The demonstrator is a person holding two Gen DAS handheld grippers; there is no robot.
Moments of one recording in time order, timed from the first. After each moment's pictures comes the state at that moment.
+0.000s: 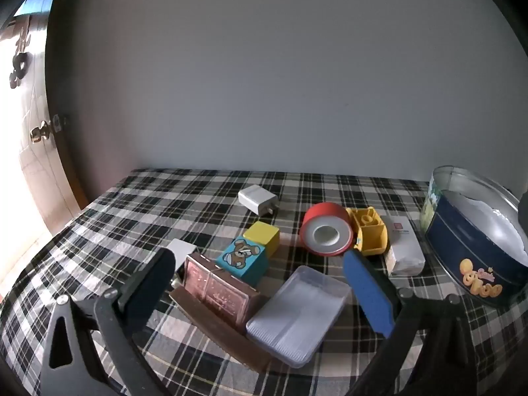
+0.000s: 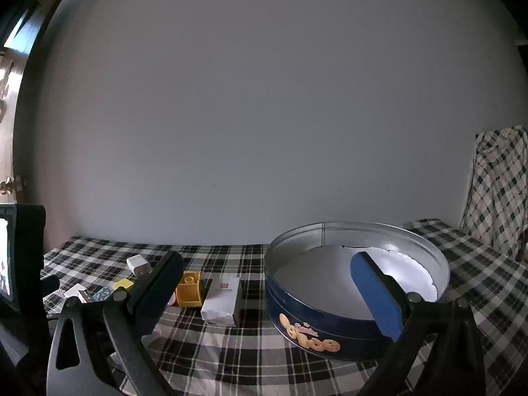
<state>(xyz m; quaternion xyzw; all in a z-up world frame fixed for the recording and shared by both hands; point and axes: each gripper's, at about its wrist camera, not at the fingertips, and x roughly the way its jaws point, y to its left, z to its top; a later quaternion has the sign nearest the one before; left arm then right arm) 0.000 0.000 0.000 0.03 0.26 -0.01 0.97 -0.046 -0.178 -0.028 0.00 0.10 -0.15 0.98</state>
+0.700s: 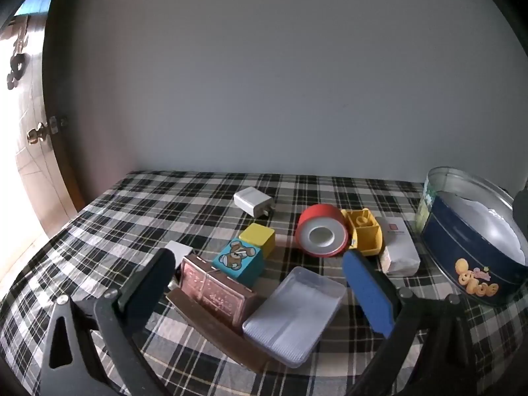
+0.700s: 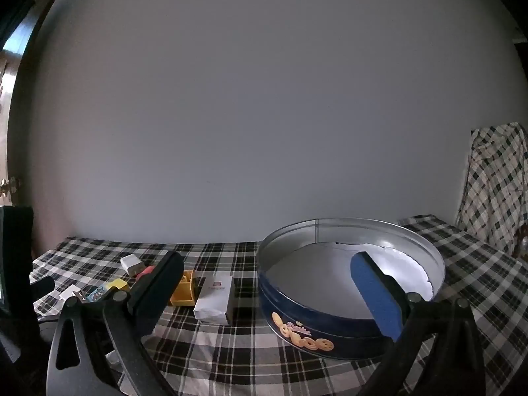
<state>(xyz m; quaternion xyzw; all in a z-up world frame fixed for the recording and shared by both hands) 0.002 -0.004 0.001 0.03 0.26 -0.01 0.97 -0.045 -0.185 -0.032 0.00 0.10 -0.16 0.98</state>
